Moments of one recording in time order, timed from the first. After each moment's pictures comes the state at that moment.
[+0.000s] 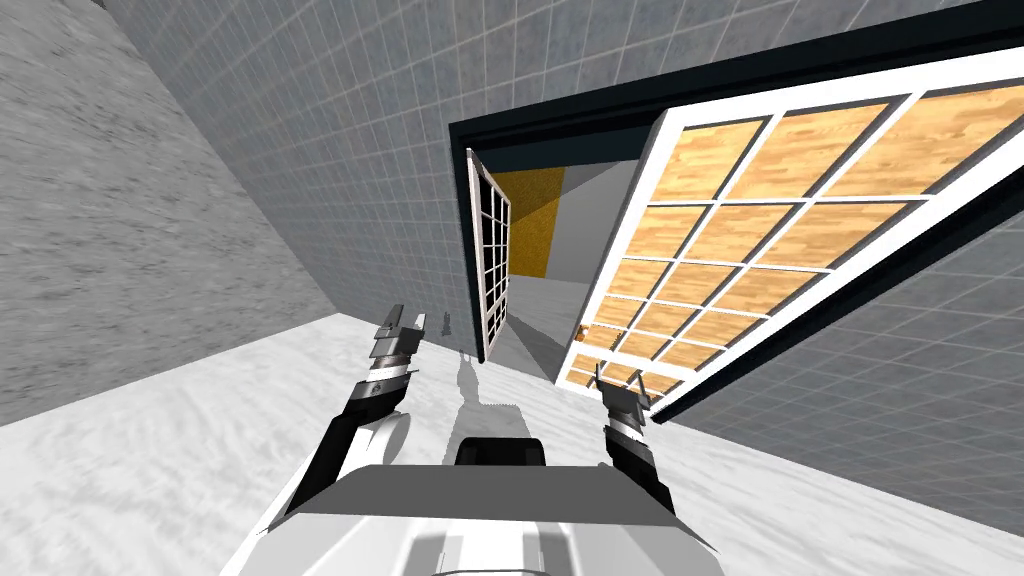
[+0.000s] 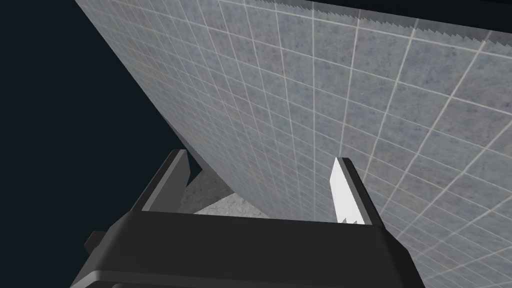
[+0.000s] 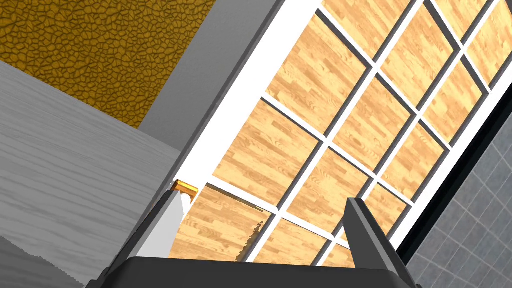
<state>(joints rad) 0.54 -0.11 -0.05 -1.66 -0.50 -0.82 -0.67</state>
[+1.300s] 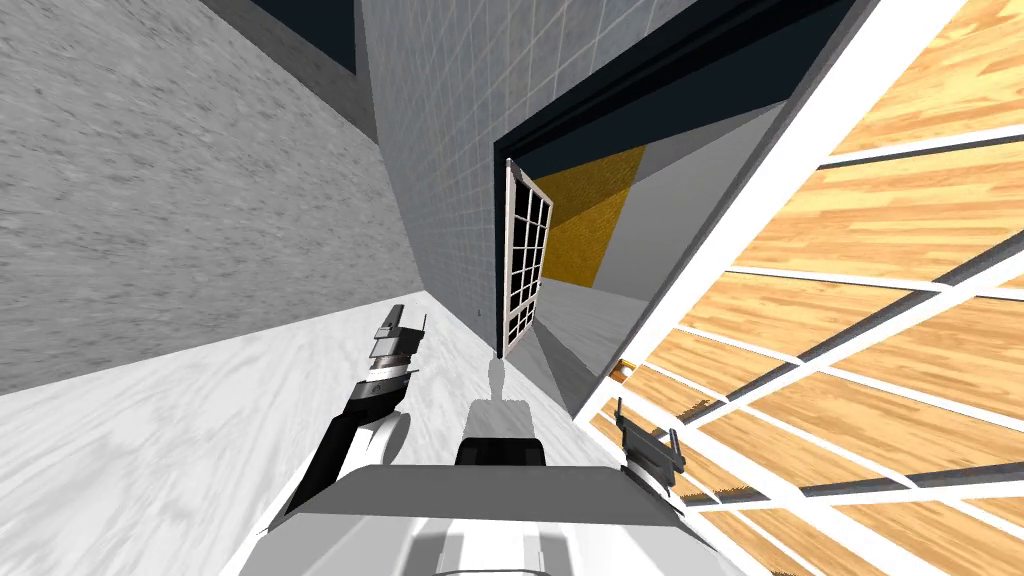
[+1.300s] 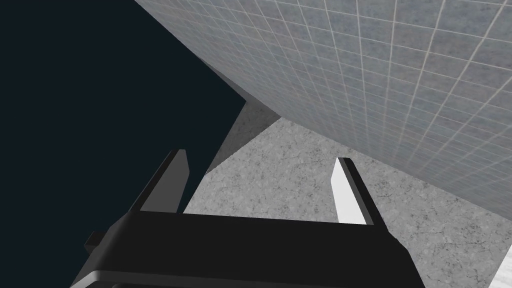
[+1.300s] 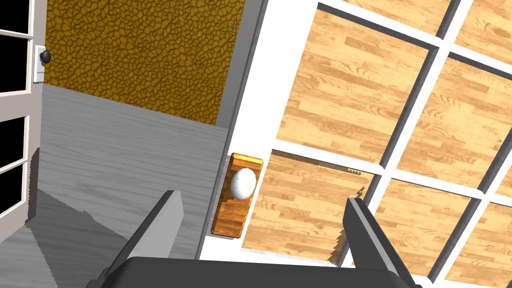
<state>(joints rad) 0.56 -0.07 -0.08 -1.42 -0.71 -0.97 -0.89</state>
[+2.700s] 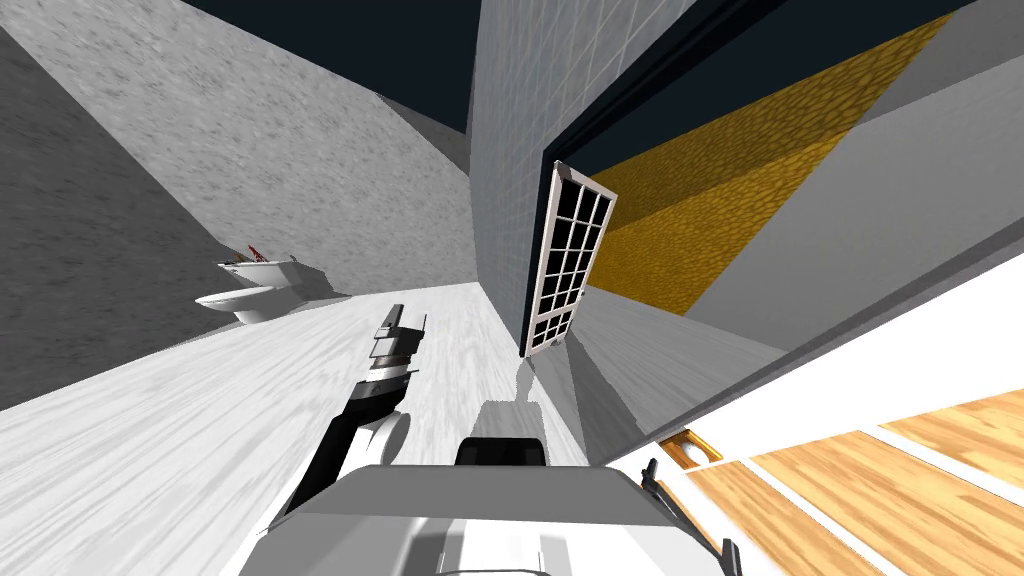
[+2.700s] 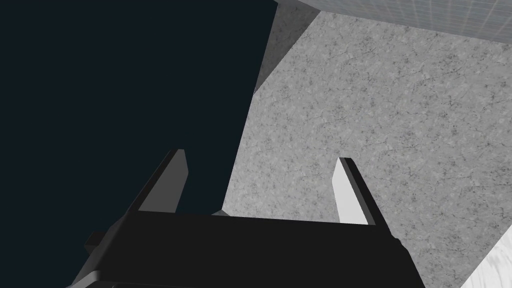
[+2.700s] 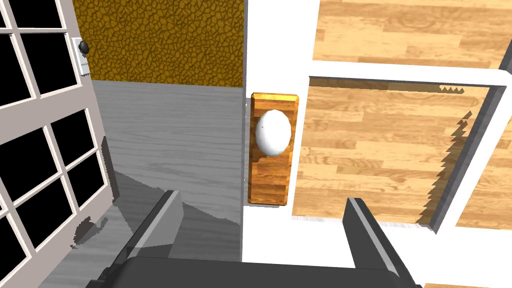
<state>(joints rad) 0.59 0.02 -0.12 -1.18 -0.92 -1.10 -1.12</state>
